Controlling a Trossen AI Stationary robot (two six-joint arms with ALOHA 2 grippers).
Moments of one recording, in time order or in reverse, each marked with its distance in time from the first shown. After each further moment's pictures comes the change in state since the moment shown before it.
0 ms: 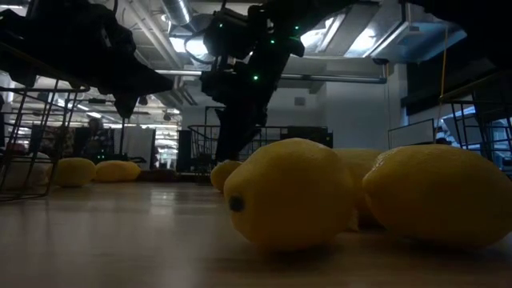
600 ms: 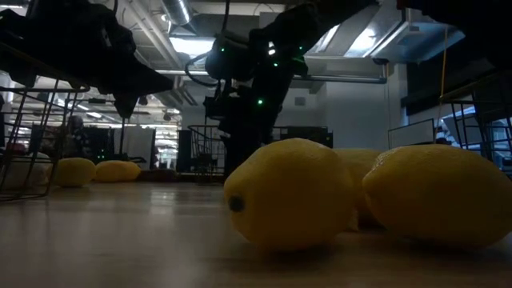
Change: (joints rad) left arm 0.000 0.000 0.000 0.000 0.000 -0.003; right arm 0.000 0.018 -0.098 0.074 -0.001 0.012
